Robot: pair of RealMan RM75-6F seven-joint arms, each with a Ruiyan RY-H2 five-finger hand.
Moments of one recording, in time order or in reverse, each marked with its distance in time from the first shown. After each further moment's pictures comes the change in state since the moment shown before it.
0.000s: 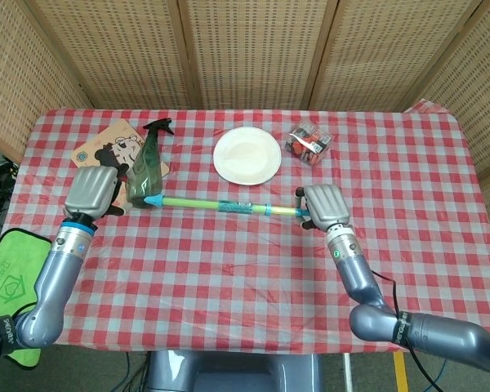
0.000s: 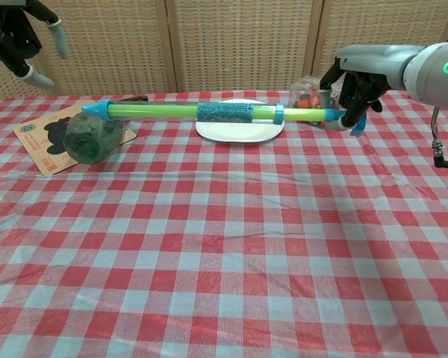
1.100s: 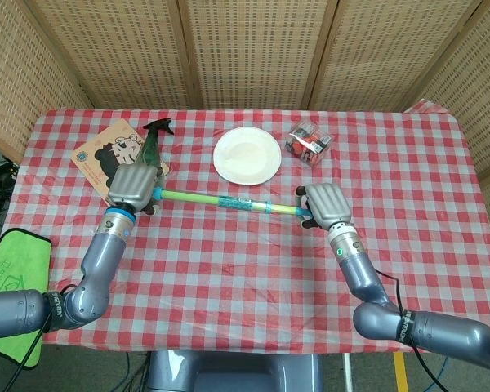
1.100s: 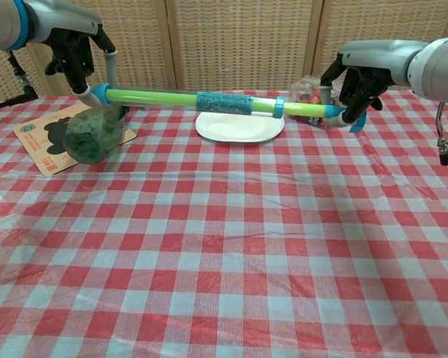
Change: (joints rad) left arm -0.377 -0.076 0.119 0.068 -0.436 0.046 0.192; right arm 0.013 0.034 -0.022 -0.001 -0.016 -0.021 0.095
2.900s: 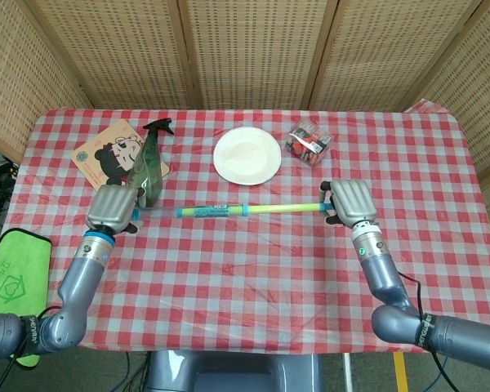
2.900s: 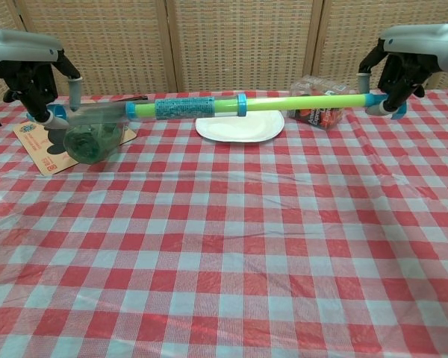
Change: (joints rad) left arm 0.123 0.049 0.141 -0.110 0.190 0.082 -0.120; right arm -0.043 0.090 -0.034 -0.024 -0.006 0.054 0.017
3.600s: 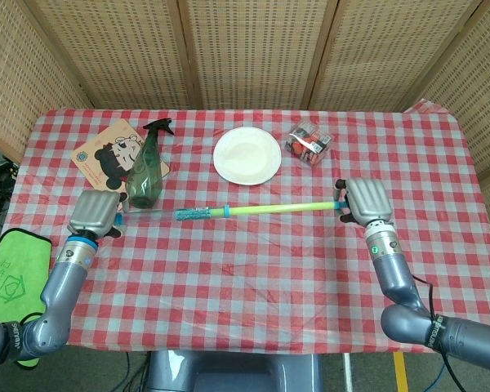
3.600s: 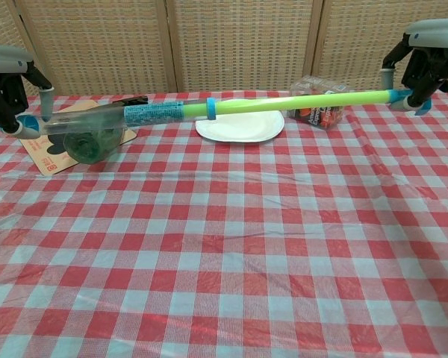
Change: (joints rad) left arm 0.069 0.041 0.041 0.018 0.049 -0.027 -0.044; right arm -0.024 0.042 -0.003 -0.003 0.027 0.007 -0.005
